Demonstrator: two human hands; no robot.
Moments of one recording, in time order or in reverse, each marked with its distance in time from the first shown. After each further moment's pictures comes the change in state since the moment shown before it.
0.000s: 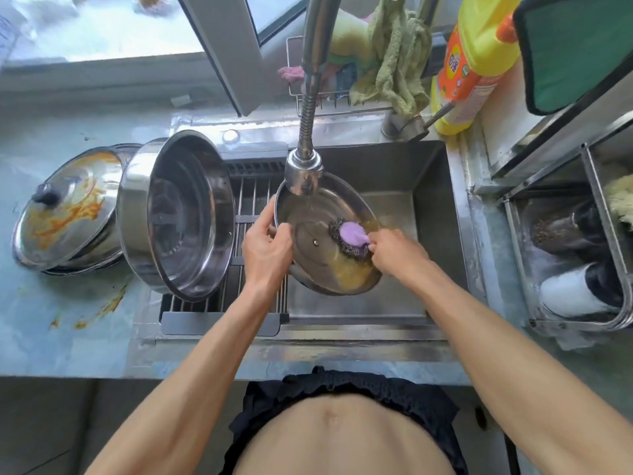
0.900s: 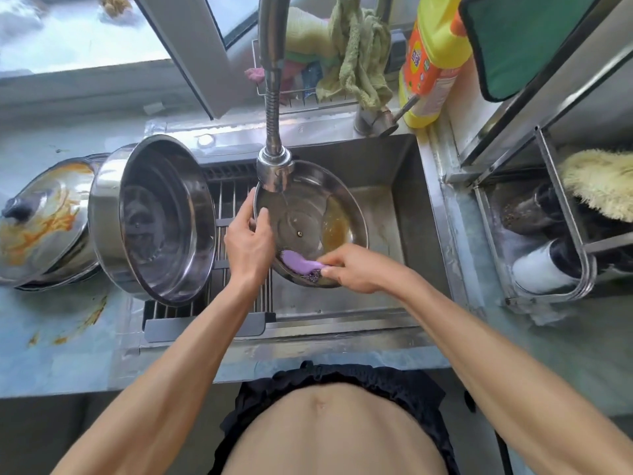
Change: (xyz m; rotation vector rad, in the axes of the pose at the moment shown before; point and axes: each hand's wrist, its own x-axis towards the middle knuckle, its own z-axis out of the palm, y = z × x) left_hand 0.012 -0.007 0.009 0.107 0.079 0.094; right_hand -0.049 -0.020 -0.006 0.285 -0.288 -0.282
